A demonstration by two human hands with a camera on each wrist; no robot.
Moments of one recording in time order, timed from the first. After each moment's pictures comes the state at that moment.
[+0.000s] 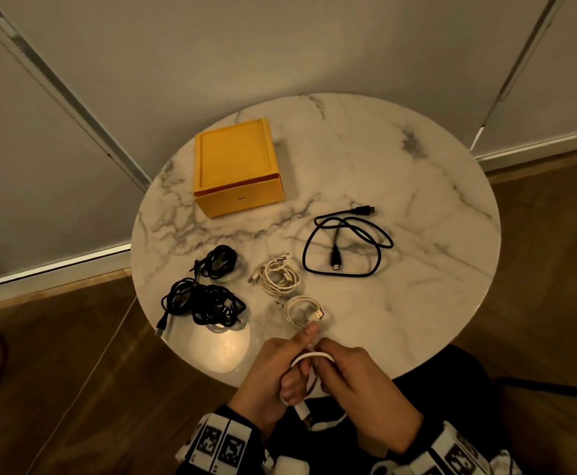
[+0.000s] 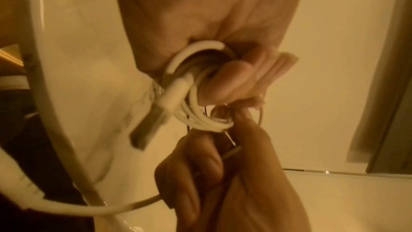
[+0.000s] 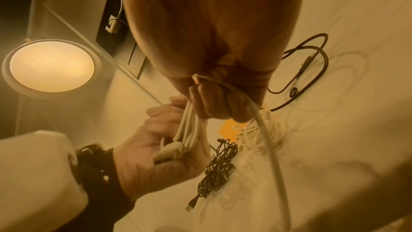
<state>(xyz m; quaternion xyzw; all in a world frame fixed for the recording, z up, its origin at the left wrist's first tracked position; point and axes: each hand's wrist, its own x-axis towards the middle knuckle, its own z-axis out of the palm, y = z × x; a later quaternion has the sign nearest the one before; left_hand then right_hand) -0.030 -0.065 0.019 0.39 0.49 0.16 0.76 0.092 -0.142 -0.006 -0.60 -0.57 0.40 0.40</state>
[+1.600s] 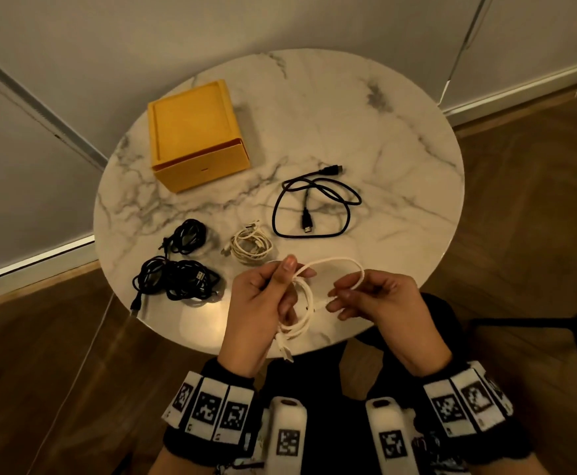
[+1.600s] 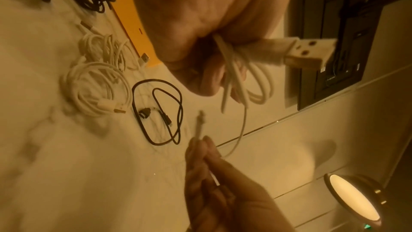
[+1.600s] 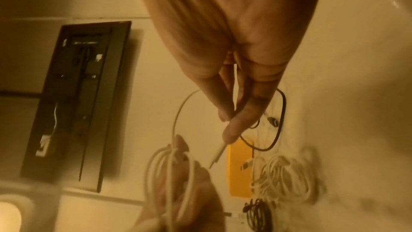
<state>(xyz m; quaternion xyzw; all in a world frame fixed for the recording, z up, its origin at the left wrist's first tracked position) -0.001 -0.067 0.047 0.52 0.41 0.30 0.68 0.137 -0.158 0.008 -0.56 -0.15 0.50 0.64</state>
